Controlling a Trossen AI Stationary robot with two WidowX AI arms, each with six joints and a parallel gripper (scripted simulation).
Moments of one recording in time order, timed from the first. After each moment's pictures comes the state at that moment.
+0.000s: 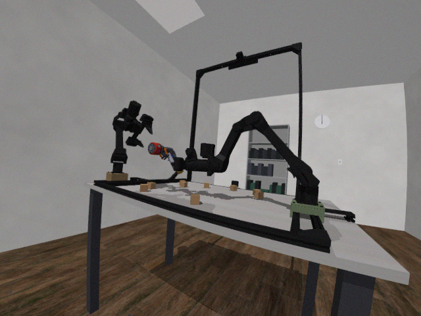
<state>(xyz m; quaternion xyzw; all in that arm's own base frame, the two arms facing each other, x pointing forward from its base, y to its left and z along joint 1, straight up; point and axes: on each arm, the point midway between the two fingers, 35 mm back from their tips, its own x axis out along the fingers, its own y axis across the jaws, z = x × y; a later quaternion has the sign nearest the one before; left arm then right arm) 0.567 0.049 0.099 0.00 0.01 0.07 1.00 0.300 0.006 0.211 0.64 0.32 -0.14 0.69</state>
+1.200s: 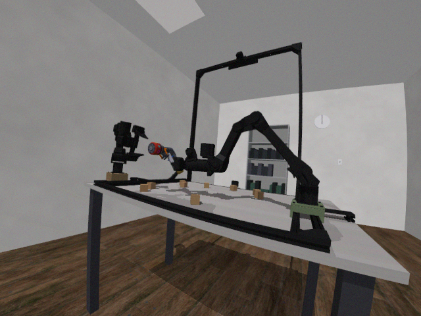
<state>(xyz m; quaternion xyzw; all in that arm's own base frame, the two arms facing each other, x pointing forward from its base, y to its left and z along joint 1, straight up) 0.567 0.049 0.099 0.00 0.01 0.07 1.00 0.282 0.004 0.166 0.69 0.16 0.02 0.71</state>
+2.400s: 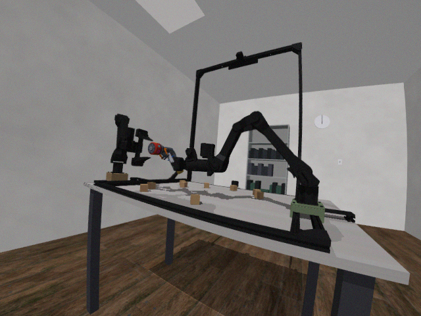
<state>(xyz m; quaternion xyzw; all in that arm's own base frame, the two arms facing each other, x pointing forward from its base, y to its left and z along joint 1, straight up) 0.567 0.049 0.100 0.00 0.01 0.07 1.00 0.320 0.014 0.151 0.70 0.11 0.07 0.70</state>
